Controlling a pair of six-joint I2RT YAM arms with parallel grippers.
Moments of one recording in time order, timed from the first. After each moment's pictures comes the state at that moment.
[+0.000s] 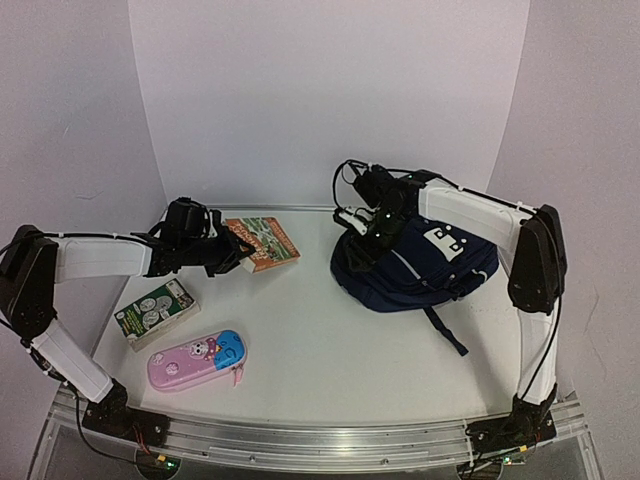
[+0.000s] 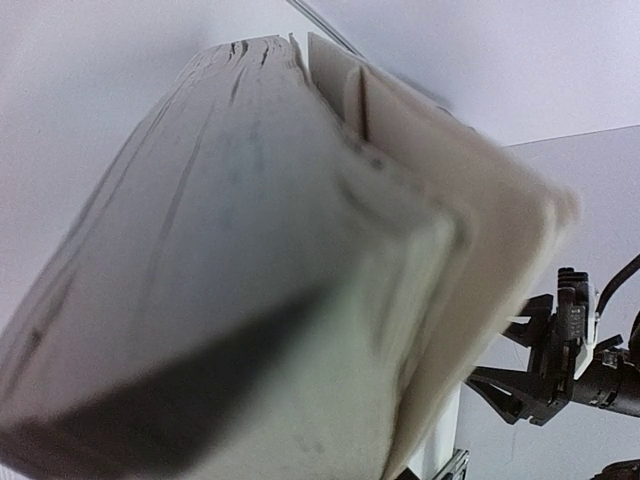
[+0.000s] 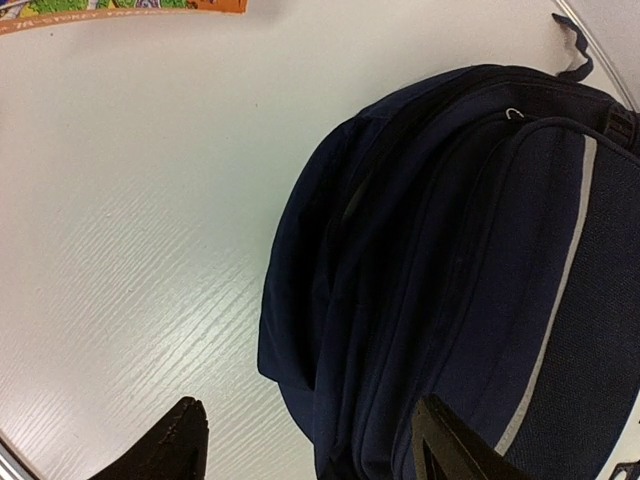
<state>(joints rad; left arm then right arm) -0.49 1.53 0.91 0.08 0.29 -0.96 0.68 2.07 1.89 -0.98 0.00 -0.19</state>
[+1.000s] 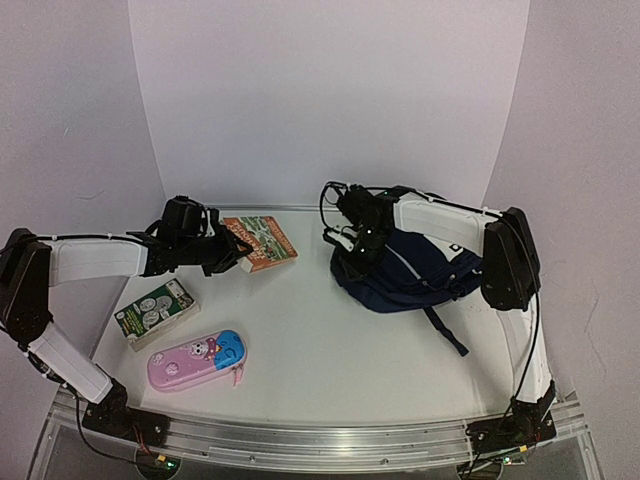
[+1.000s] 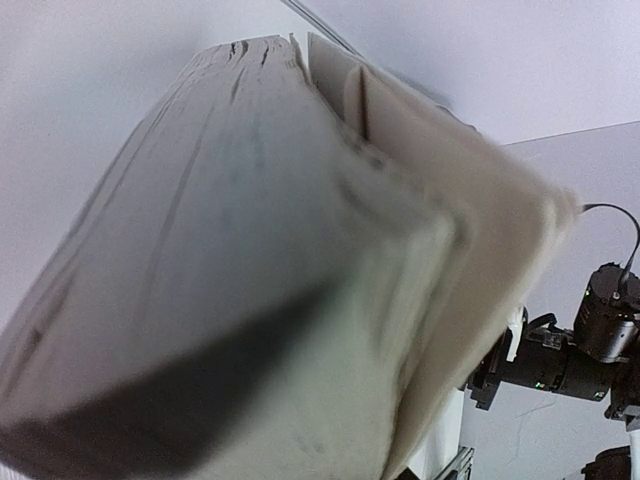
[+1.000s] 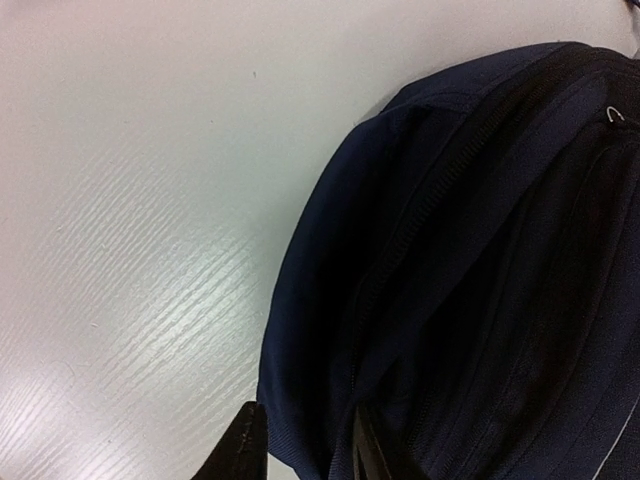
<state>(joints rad) -0.49 1.50 0.91 0.04 0.28 -0.94 0.70 2.24 1.97 -0.99 0.02 -0.18</state>
